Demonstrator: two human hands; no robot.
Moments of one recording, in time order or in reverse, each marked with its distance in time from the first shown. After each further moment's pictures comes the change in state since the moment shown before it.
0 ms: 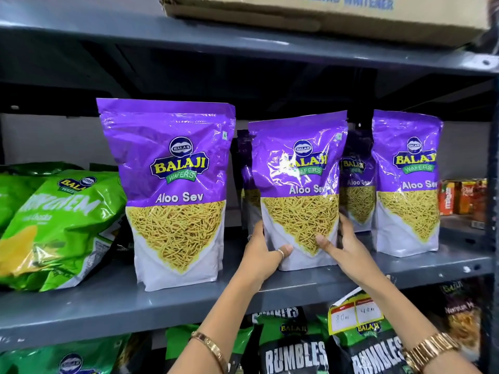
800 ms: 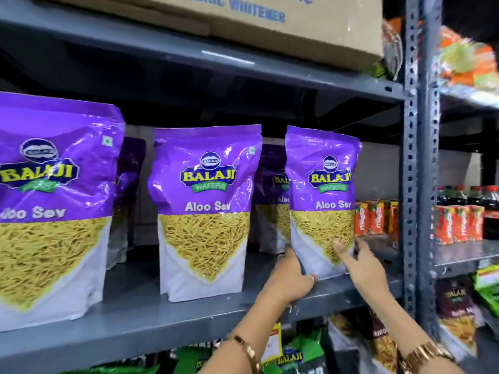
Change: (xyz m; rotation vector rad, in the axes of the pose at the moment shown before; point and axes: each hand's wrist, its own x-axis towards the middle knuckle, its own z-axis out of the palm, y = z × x) left_hand 0.054 0.031 0.199 0.374 -0.268 0.052; right_hand 0.019 0.091 -0.160 -0.168 0.320 0.305
